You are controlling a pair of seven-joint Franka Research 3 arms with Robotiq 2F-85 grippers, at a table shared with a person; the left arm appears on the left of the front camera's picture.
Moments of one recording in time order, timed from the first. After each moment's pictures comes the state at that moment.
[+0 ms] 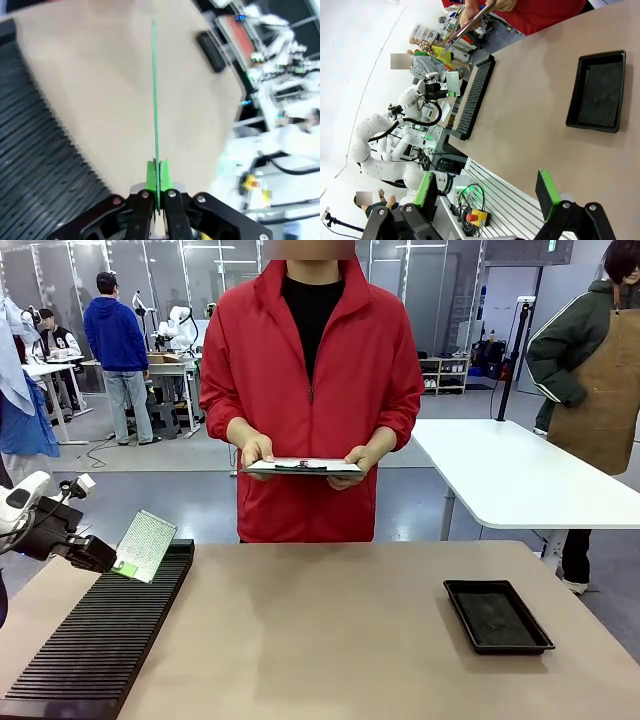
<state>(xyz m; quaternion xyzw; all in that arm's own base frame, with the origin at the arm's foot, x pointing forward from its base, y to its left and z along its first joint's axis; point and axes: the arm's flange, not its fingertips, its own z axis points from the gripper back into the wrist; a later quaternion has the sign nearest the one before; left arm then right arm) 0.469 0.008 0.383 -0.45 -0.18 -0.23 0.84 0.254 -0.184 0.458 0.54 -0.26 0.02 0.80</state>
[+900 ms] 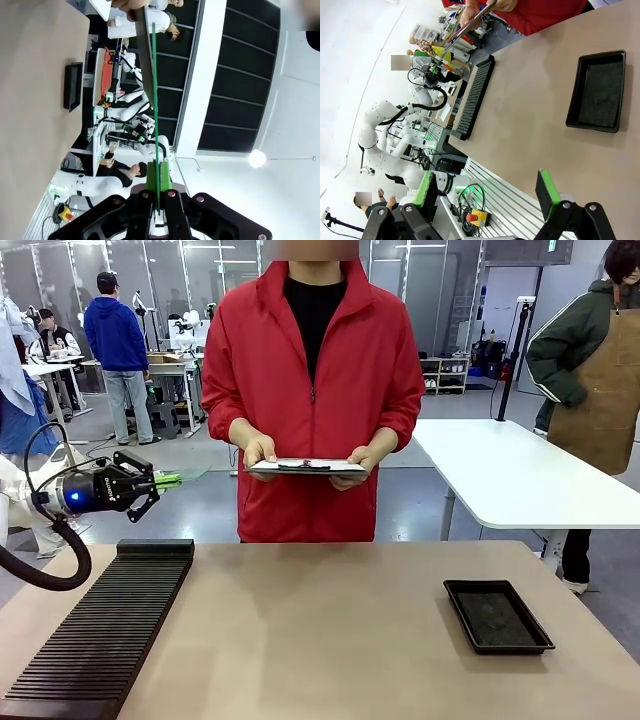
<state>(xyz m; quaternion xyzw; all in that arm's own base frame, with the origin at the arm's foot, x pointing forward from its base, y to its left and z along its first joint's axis) 0.546 -0.035 0.411 -0.74 0.03 0.07 0.67 0.254 -0.184 0.458 0.54 -0.26 0.02 0.80</state>
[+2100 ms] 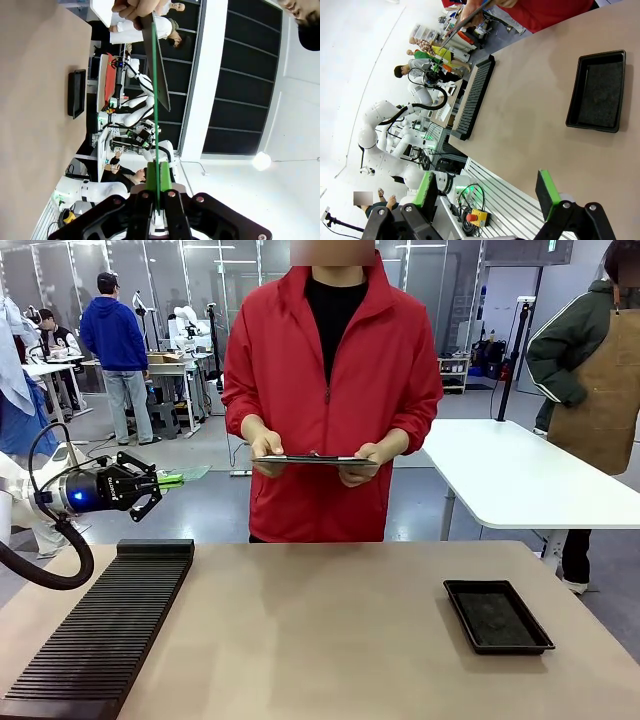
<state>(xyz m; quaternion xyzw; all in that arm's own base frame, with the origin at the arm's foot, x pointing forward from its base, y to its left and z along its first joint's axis) 0.549 -0.036 0.411 -0.73 0.01 0.07 0.68 0.254 -0.184 0.458 0.54 -0.26 0.02 0.80</state>
